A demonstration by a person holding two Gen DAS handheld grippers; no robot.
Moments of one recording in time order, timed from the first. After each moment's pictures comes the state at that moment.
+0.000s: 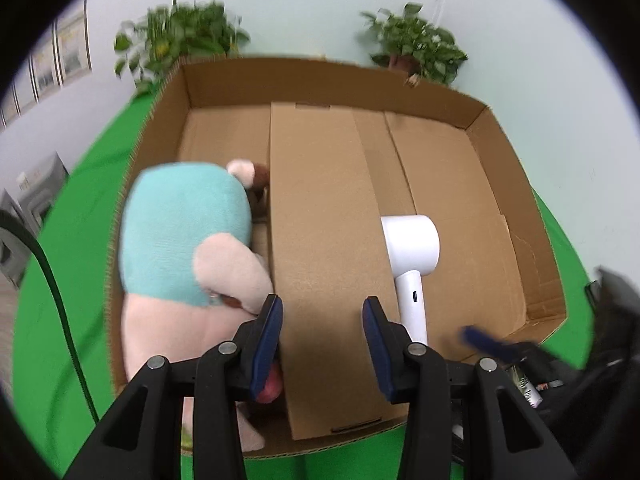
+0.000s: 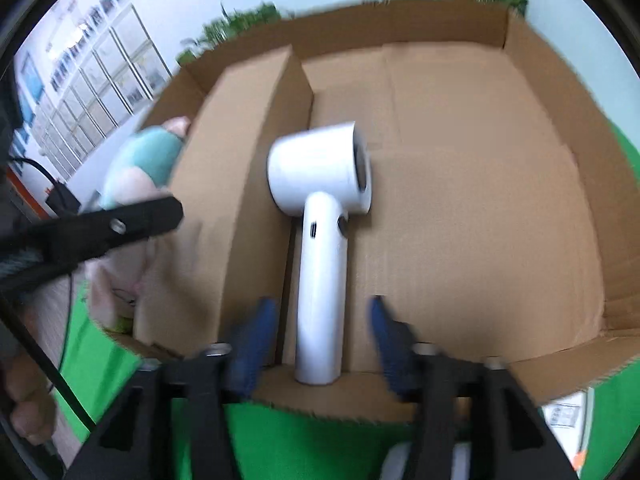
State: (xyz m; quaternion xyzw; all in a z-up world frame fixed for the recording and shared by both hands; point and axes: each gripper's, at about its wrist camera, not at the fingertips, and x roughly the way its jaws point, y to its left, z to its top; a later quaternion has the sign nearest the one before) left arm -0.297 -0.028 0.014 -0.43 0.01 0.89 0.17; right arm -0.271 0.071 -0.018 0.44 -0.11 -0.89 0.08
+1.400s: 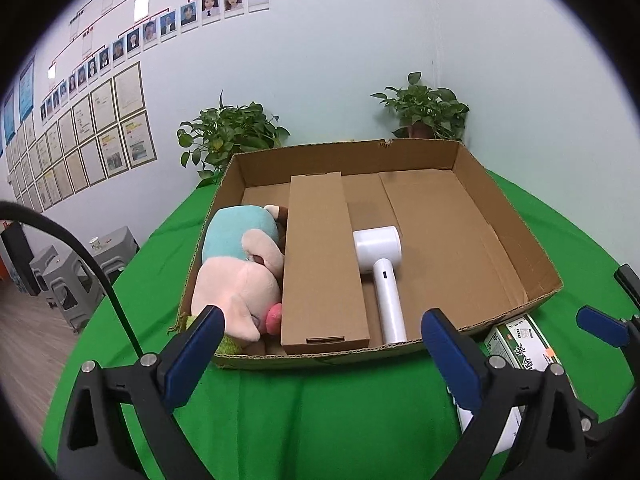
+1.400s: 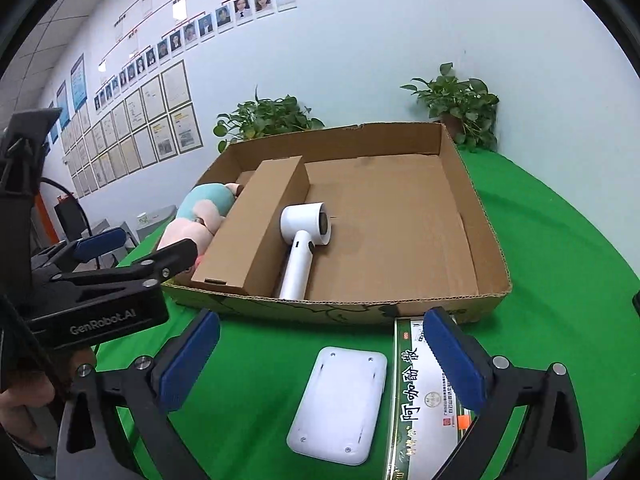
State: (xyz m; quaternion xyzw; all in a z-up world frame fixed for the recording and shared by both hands) left arm -0.153 0.000 0.039 -0.27 0.07 0.96 0.08; right arm -0.109 0.169 0.076 0.28 -0.06 -0.96 0.08
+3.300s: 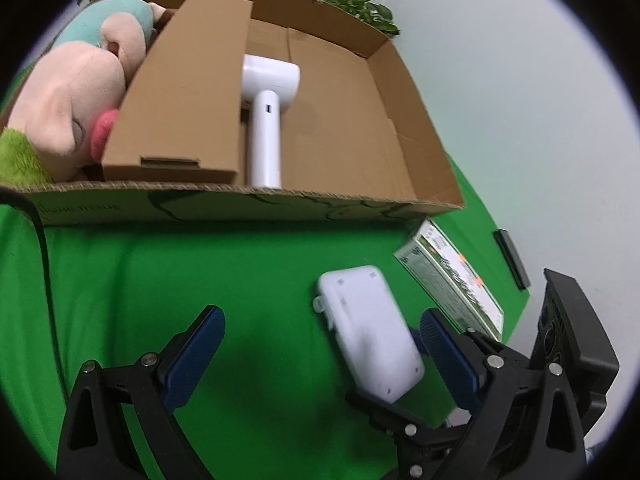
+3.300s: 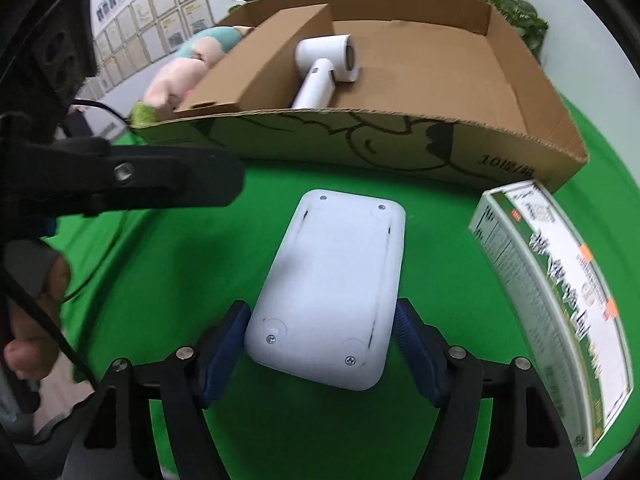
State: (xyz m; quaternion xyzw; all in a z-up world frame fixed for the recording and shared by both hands) left arm -0.176 0.001 -0.054 -0.48 -0.11 0.81 0.32; right arm -0.135 0.137 -0.036 0.46 -0.01 -0.88 0.13
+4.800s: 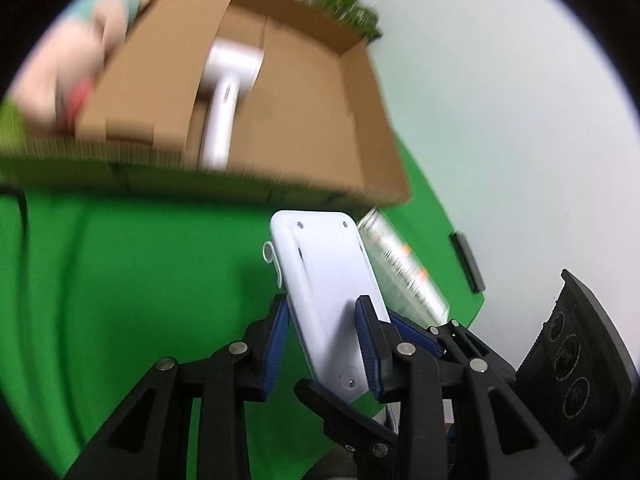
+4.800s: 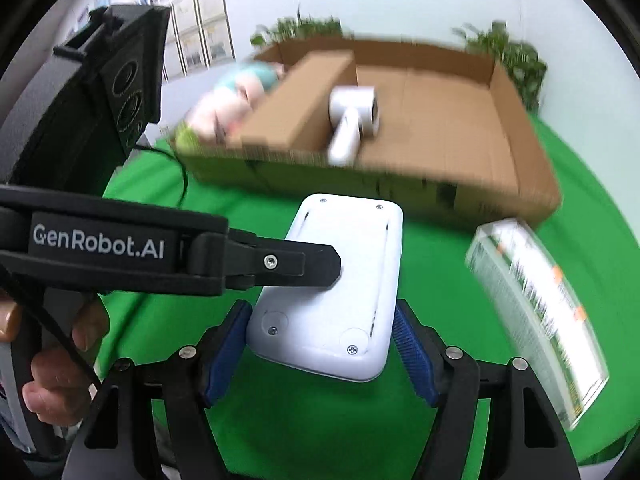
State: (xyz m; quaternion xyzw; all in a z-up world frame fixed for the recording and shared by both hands) left arm -0.155 0.007 -0.025 -0.47 -0.16 0.79 0.35; right arm -0.110 0.111 0.010 0.38 0.01 -0.91 0.13
